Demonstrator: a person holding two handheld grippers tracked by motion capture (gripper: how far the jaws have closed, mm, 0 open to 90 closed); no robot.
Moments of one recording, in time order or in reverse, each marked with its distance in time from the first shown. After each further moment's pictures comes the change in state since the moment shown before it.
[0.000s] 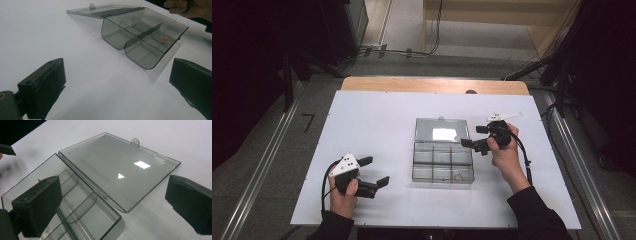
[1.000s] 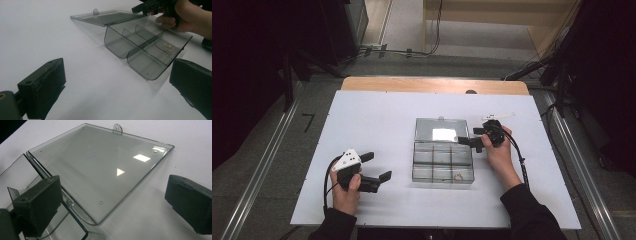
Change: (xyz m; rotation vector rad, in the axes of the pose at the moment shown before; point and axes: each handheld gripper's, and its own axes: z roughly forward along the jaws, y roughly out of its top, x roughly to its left) left arm -0.001 0.018 0.007 -0.015 0.023 -0.028; right arm -0.028 -0.012 0.034 0.023 -0.016 0.111
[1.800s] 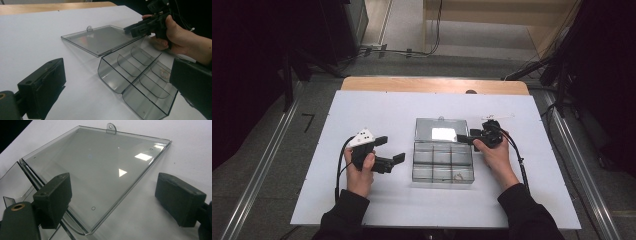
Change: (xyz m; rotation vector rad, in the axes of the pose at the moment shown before) left arm 0.003 0.046 0.039 0.004 -0.053 -0.037; right arm -0.006 -0.004 0.009 -0.015 0.001 0.075
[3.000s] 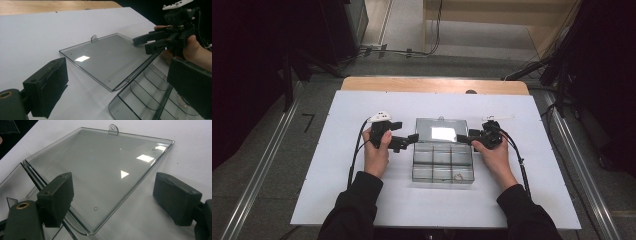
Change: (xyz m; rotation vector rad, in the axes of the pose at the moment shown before) left arm 0.028 0.031 0.063 0.034 -0.027 -0.069; right arm 0.000 -0.002 0.001 -0.017 0.017 0.005
